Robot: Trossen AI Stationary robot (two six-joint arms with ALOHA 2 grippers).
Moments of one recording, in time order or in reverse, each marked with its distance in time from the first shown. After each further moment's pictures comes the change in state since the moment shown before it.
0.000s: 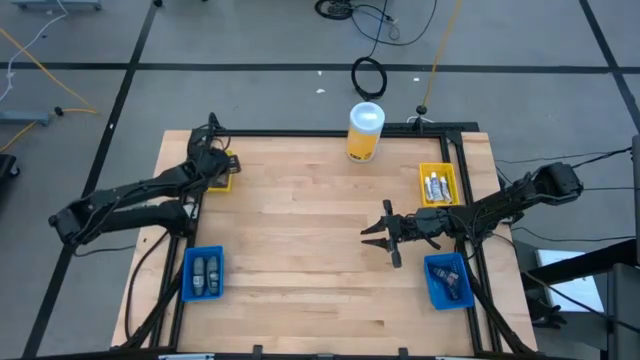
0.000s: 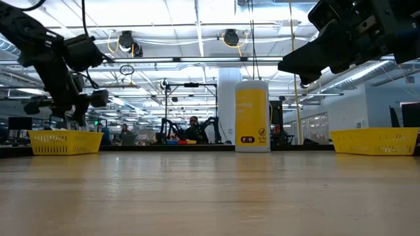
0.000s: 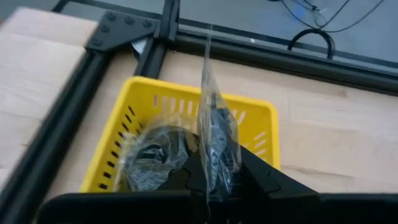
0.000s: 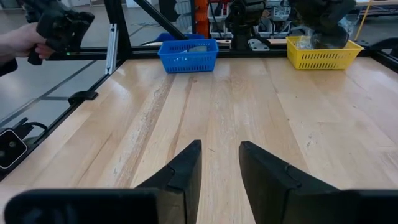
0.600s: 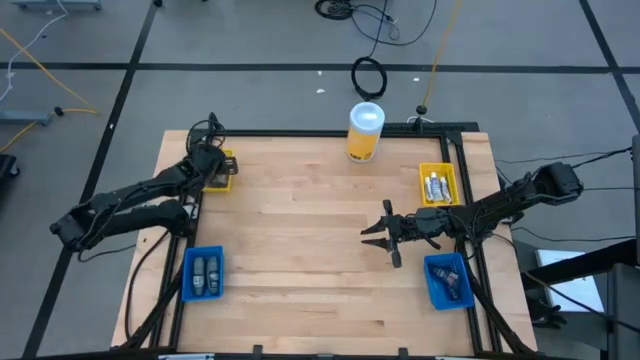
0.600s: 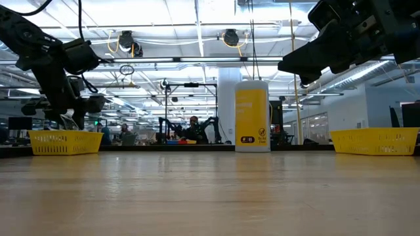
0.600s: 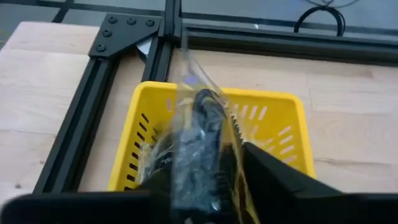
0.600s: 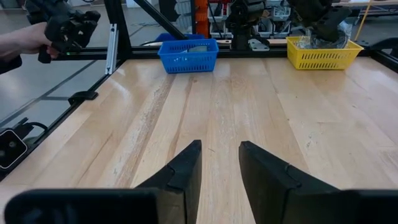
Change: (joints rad) left arm 0.110 -0.014 -0.033 0.045 0.080 0.197; right arm 0.000 0.000 0.000 0.000 0.000 0.000
